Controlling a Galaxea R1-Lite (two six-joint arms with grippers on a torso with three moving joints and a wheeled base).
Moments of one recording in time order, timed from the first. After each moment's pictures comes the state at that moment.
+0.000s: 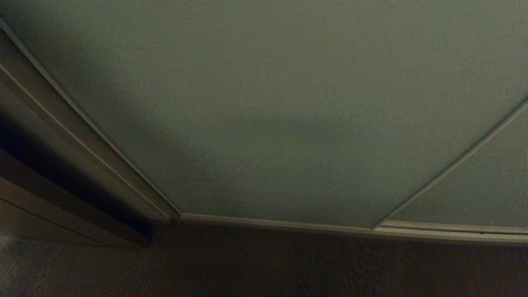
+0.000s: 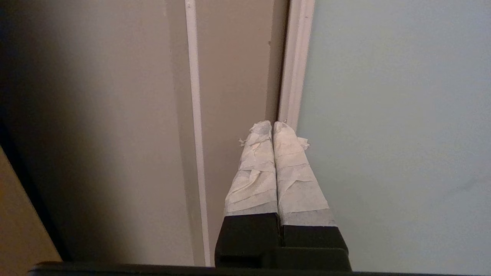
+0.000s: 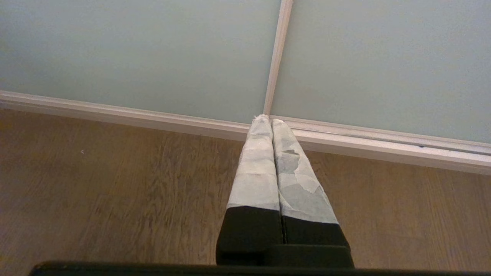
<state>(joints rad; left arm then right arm) 0.25 1.27 -1.21 -0.67 0.12 -0.11 0.00 0.00 0.00 0.00 0.00 0.00</state>
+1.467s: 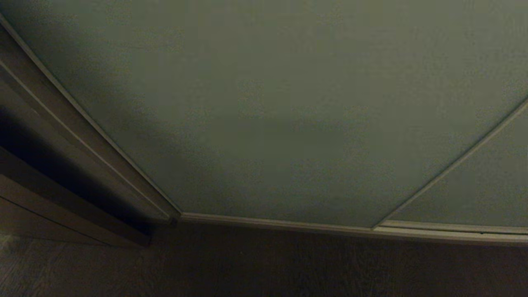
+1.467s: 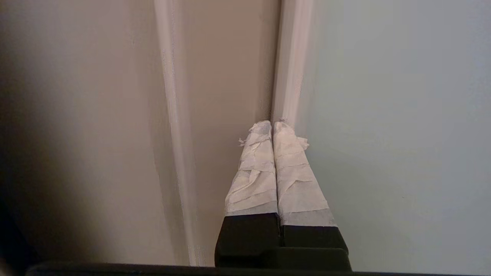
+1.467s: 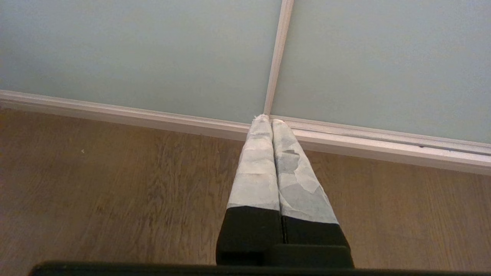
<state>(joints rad) 0.24 1.36 -1.27 -0.67 0.06 -0.12 0.00 0.00 0.00 0.00 0.01 0.00</state>
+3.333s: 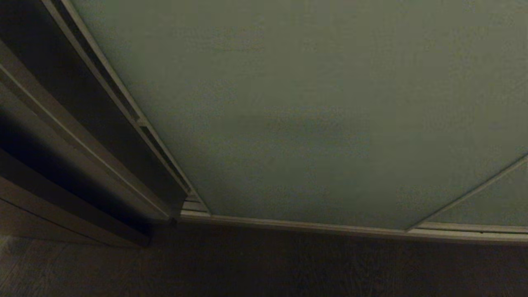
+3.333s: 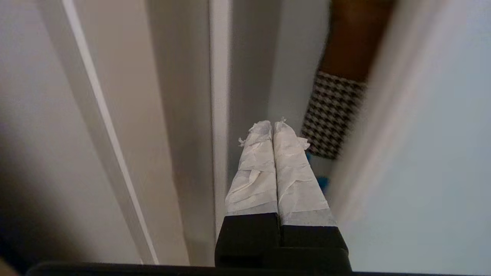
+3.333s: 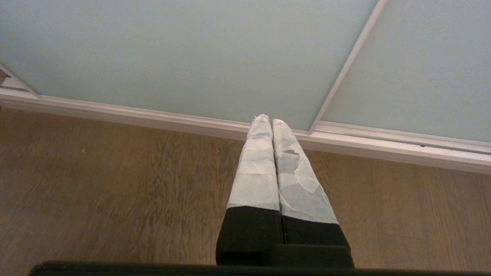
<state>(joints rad) 0.11 1.16 -1.23 -0.41 0.03 -0.11 0.00 0.00 0.00 0.00 0.01 0.00</state>
